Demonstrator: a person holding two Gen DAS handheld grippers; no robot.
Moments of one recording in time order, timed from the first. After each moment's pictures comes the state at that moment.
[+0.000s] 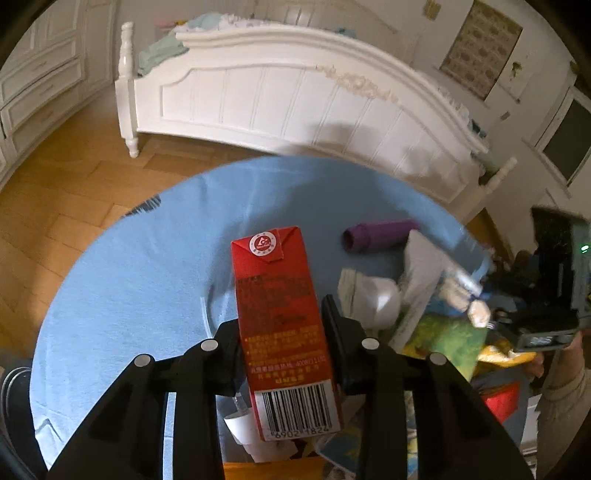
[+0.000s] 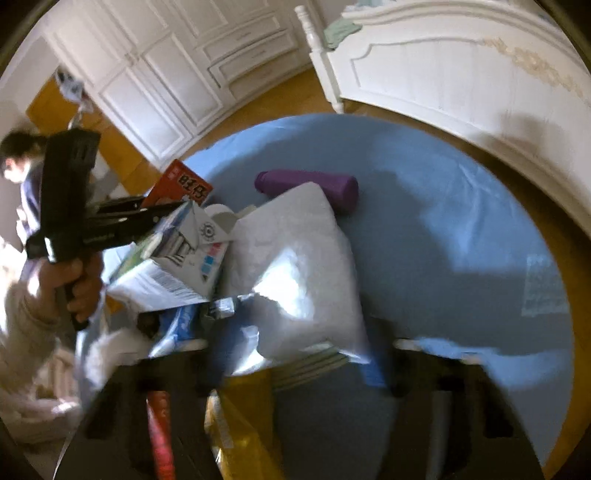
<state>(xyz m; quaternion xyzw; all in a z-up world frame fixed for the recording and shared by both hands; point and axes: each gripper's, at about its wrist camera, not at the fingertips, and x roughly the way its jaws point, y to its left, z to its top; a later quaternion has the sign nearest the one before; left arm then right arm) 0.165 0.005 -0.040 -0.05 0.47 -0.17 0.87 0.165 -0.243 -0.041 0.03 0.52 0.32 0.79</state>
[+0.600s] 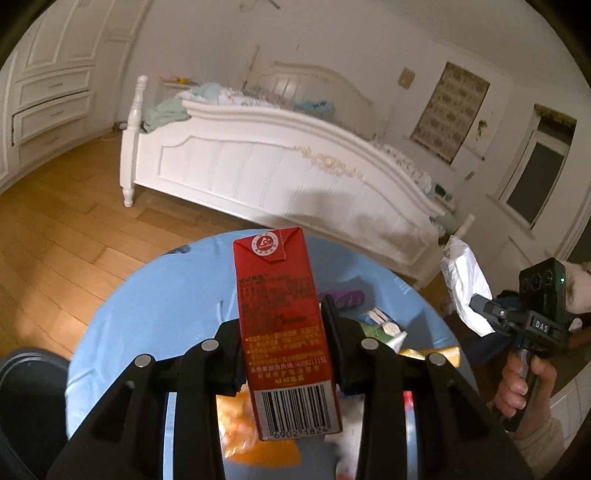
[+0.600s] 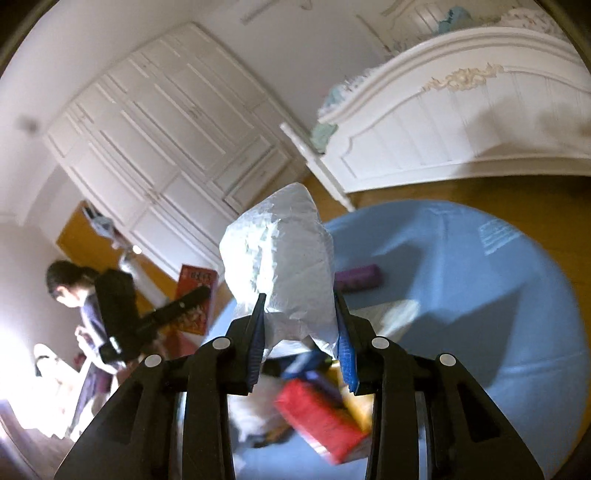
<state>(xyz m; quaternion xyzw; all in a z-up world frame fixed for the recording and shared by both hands) 0.081 0.050 0.029 -0.12 0.34 -0.20 0.91 0.056 -0.301 0.038 0.25 0.36 0.31 0.84</state>
